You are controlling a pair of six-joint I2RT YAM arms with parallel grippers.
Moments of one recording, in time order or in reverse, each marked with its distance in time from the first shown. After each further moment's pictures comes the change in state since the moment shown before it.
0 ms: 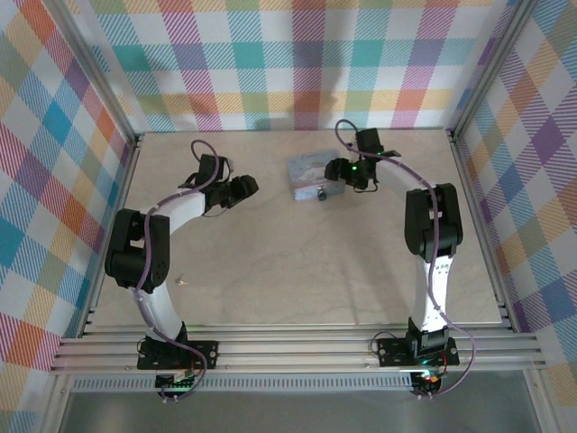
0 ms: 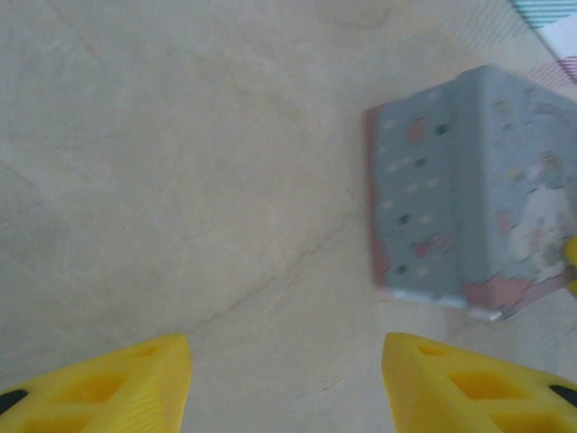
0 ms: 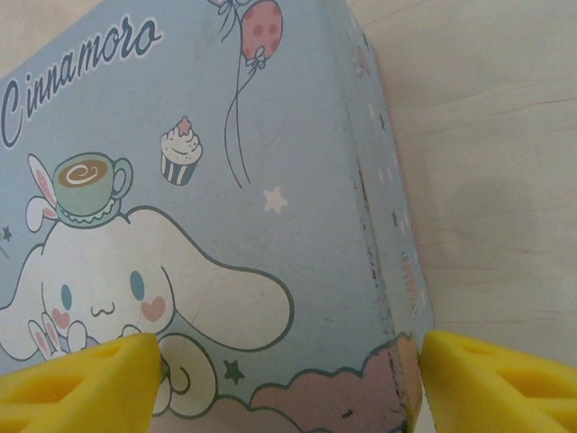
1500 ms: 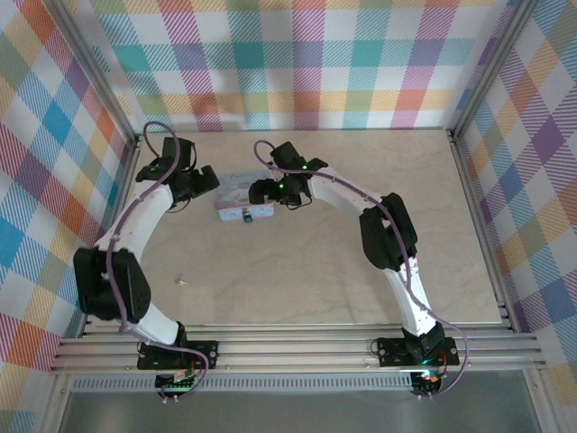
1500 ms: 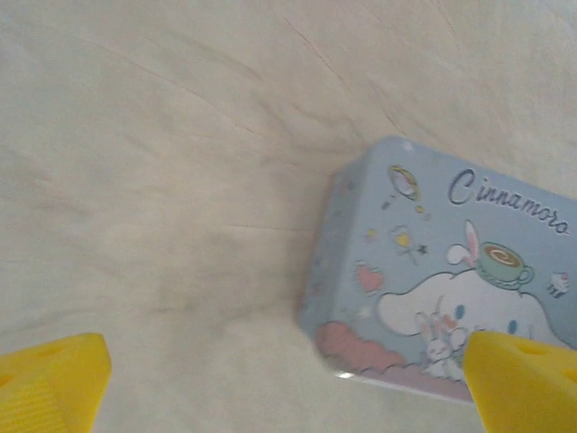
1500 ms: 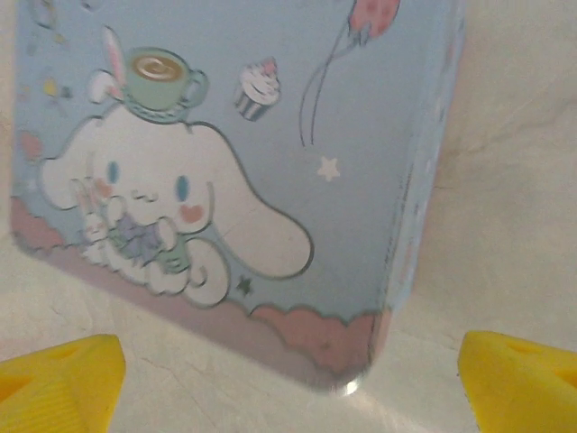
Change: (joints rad) left arm 0.118 -0.301 0.146 -0.623 -0.491 0.137; right arm 0.406 0.091 0.272 -0.179 0.053 0.108
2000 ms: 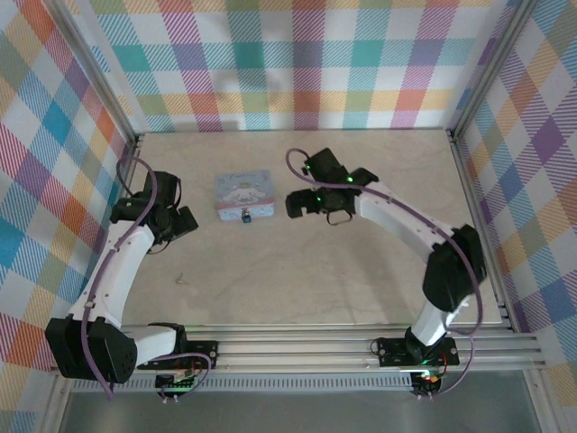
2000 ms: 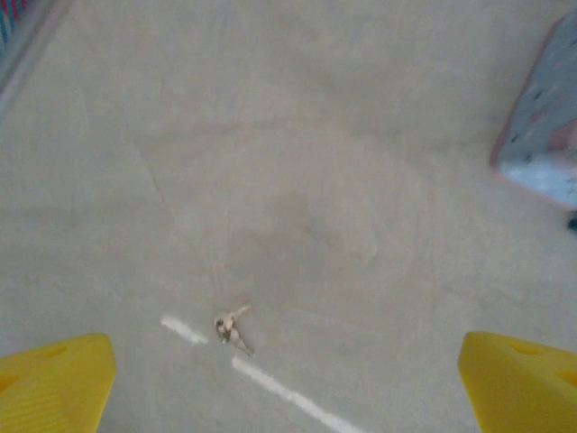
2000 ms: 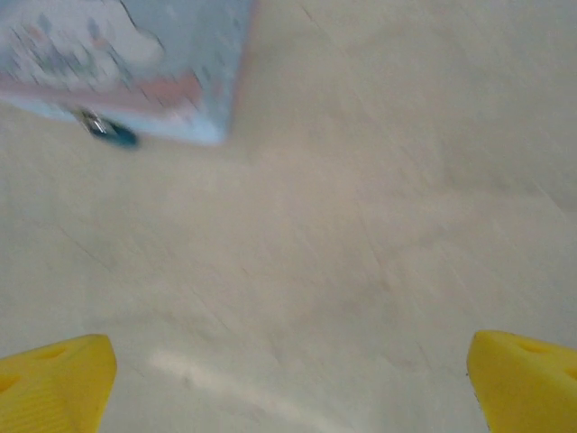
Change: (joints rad) left arm 0.025 -0.326 -0.217 -0.357 -0.088 -0.107; right arm -0.009 -0.564 -0.492 -0.114 0.285 -0.154
